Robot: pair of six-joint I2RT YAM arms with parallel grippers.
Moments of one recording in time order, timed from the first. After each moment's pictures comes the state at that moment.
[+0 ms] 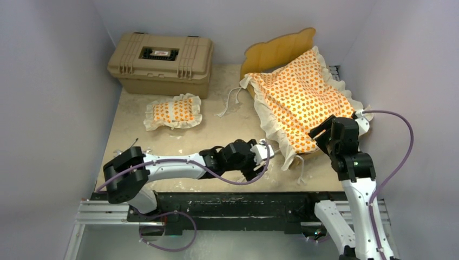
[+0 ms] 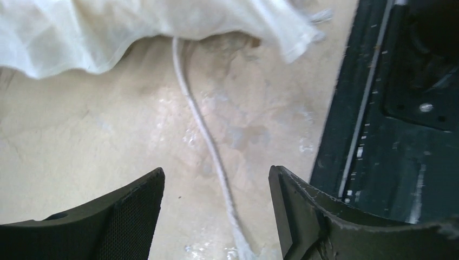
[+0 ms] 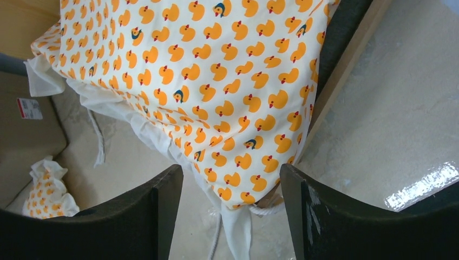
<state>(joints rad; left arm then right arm) -1.19 1.56 0.92 0.10 0.02 0.08 0.07 0.71 0.94 -0.90 0.30 0.82</state>
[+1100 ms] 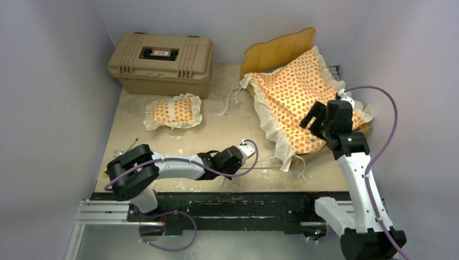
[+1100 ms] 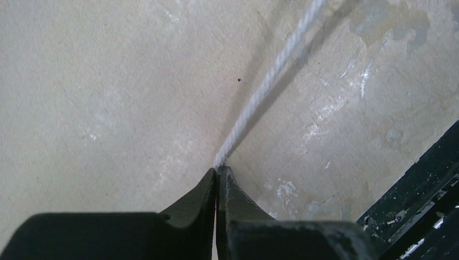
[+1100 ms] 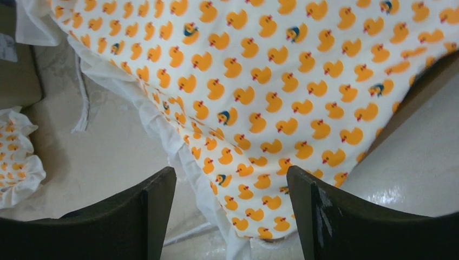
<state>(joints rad) -1.11 1.61 0.78 -0.05 -0.18 -0.16 0.07 0.90 1.00 -0.81 0.16 0.59</state>
